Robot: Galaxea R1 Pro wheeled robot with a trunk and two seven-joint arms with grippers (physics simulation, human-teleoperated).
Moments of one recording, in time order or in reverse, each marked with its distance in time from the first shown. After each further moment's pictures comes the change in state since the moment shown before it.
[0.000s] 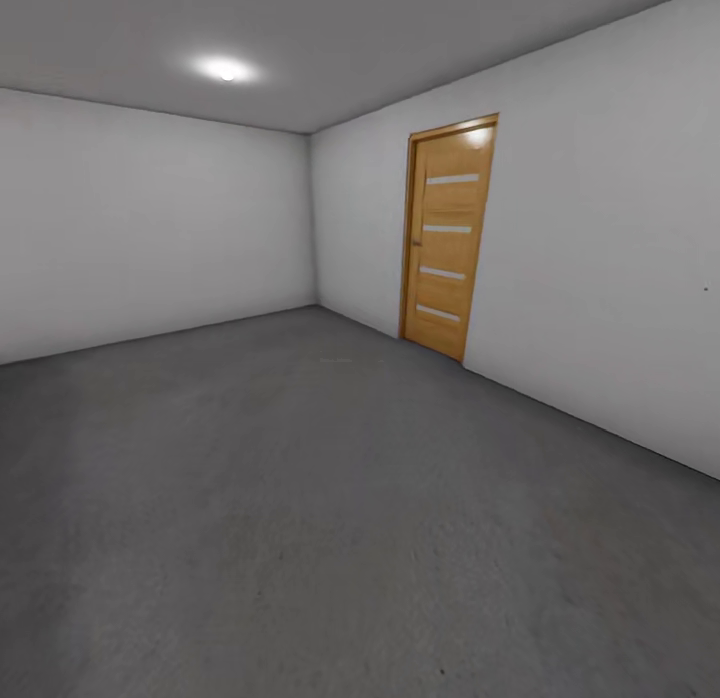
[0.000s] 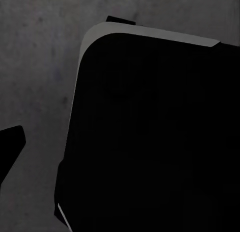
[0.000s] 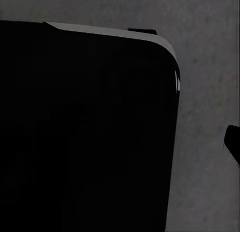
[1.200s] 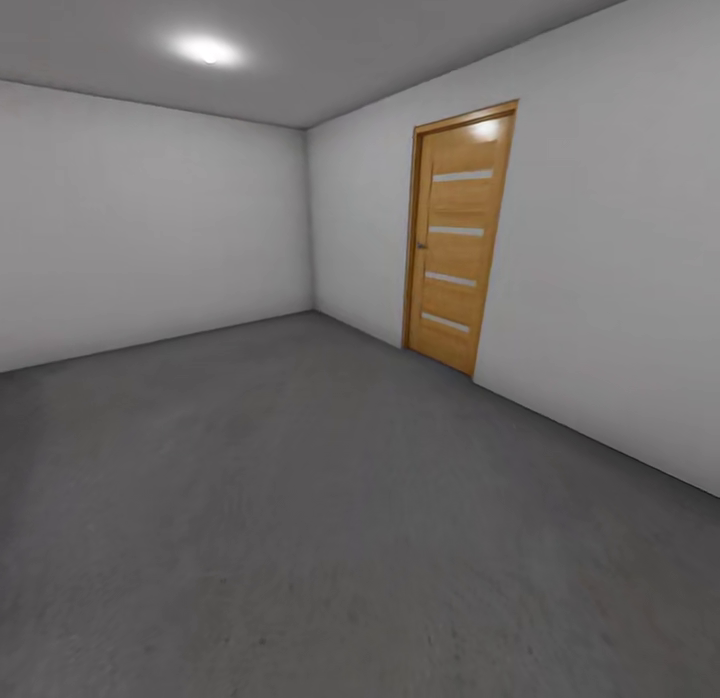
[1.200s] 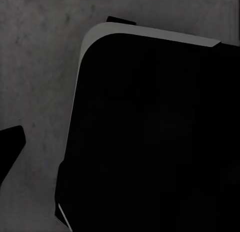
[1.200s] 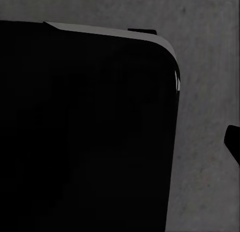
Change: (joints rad) left arm 0.000 0.001 -0.001 0.000 0.000 0.000 0.000; right arm 0.000 0.000 0.000 0.000 0.000 0.000 0.000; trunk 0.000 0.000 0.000
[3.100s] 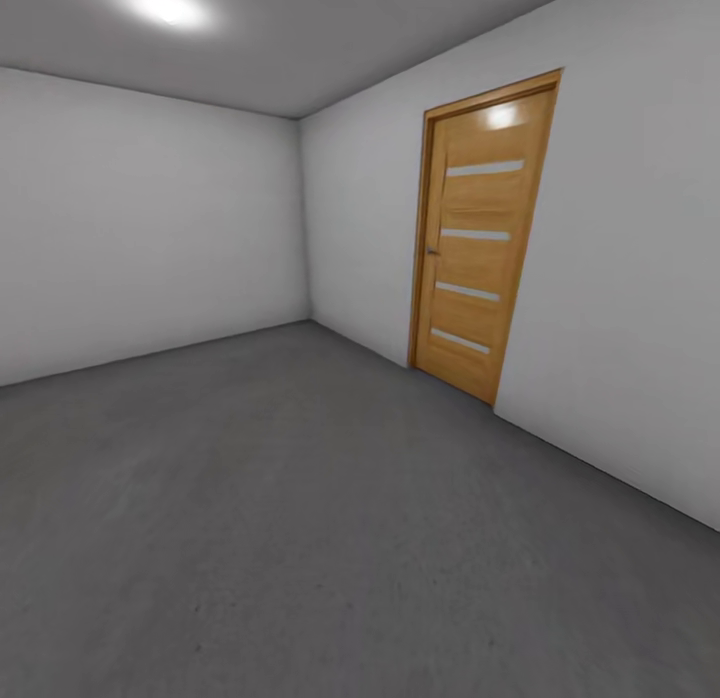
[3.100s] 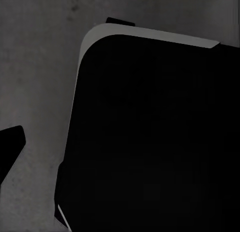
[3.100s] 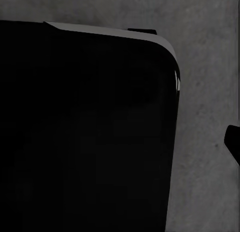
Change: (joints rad) left arm 0.000 -0.001 0.000 -0.002 -0.001 -0.002 0.000; right arm 0.000 0.000 0.000 0.000 0.000 0.000 0.000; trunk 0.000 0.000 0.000
